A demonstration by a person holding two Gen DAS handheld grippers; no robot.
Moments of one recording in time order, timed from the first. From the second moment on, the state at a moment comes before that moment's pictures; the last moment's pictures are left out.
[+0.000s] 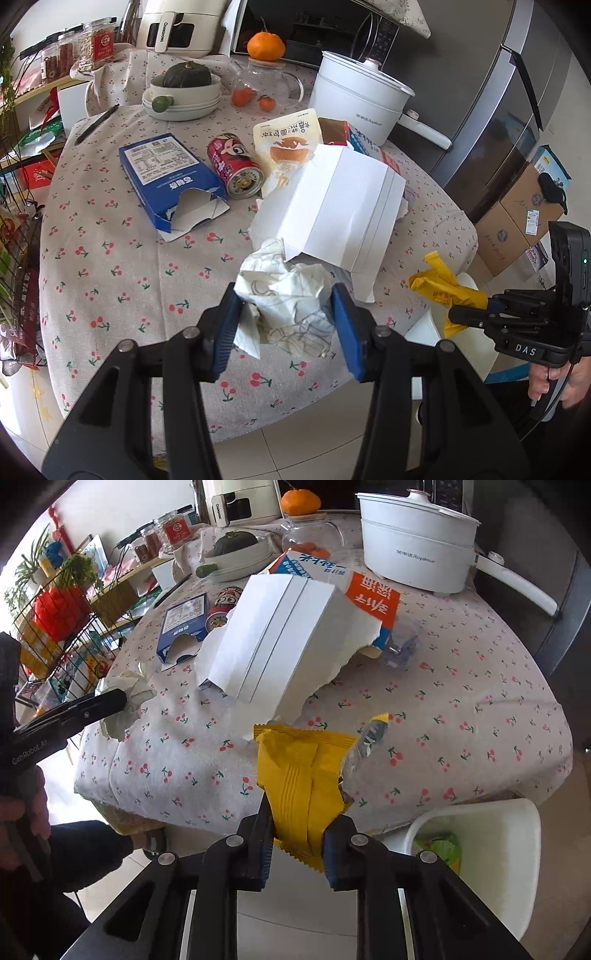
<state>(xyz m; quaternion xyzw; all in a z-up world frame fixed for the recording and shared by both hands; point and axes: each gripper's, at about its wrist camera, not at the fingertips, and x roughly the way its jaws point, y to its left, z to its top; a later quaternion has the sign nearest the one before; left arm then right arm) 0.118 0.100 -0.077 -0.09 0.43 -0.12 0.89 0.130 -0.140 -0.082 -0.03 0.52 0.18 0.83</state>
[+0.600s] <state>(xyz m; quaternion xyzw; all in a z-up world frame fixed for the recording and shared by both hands) 0.119 0.001 -0.062 -0.05 0.42 -0.22 0.88 0.095 -0.249 -0.056 0.03 0.49 0.09 0.87</state>
